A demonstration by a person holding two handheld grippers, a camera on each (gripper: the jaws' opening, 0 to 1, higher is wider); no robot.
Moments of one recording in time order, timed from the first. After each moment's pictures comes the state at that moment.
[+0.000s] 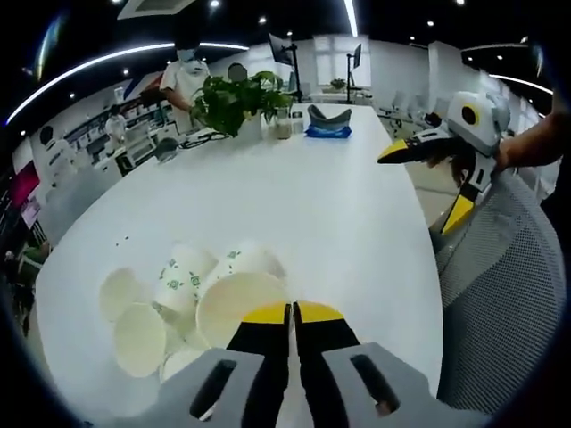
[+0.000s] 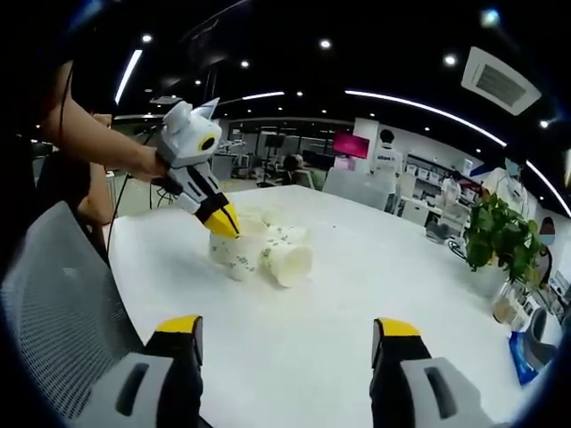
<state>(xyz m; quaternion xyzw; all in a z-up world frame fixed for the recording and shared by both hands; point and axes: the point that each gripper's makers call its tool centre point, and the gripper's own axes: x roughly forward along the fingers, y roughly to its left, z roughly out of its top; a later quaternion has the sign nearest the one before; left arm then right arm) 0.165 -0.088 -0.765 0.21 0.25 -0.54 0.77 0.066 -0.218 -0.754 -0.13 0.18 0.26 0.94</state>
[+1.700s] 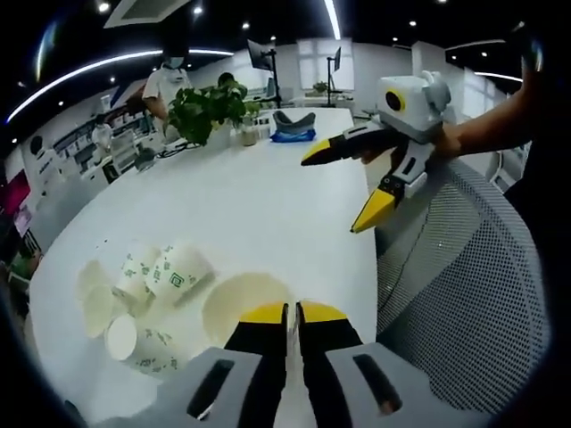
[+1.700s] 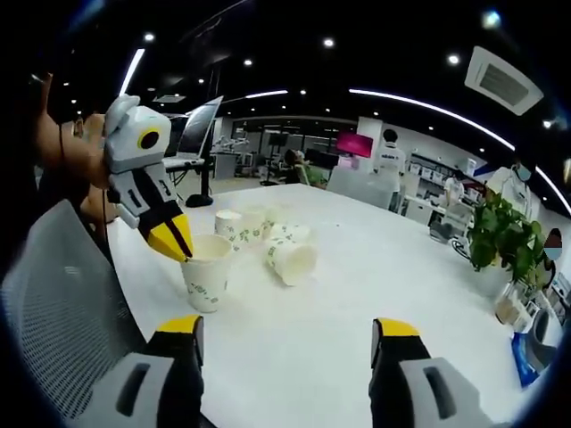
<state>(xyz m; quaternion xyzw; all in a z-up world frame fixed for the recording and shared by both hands) 0.069 -0.097 -0.758 0.21 0.23 -0.57 0.76 0.064 -0.214 -0.756 -0.13 0.19 0.27 0.93</state>
